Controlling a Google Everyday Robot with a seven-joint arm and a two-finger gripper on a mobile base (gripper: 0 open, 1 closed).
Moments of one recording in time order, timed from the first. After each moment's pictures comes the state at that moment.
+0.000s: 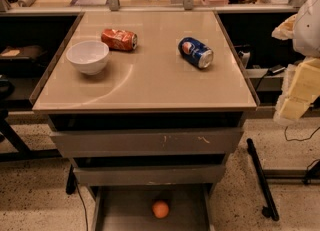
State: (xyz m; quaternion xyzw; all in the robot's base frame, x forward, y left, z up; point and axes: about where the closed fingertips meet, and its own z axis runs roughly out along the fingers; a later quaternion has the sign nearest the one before) arm 0.438 -0.217 0.976 -0.60 0.78 -0.03 0.16
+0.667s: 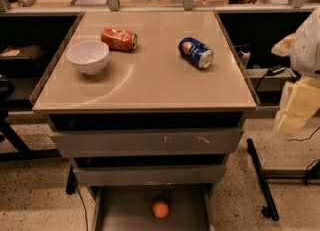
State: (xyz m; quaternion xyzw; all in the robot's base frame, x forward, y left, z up) arm 0.431 -0.220 0.947 -0.60 0.79 -0.02 0.15
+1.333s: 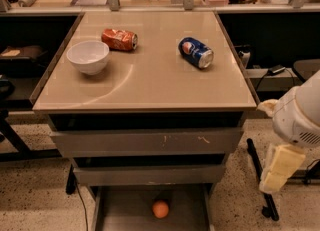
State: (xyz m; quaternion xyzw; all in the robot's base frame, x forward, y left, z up) arm 0.394 -0.223 0.832 -0.60 0.79 0.03 0.13
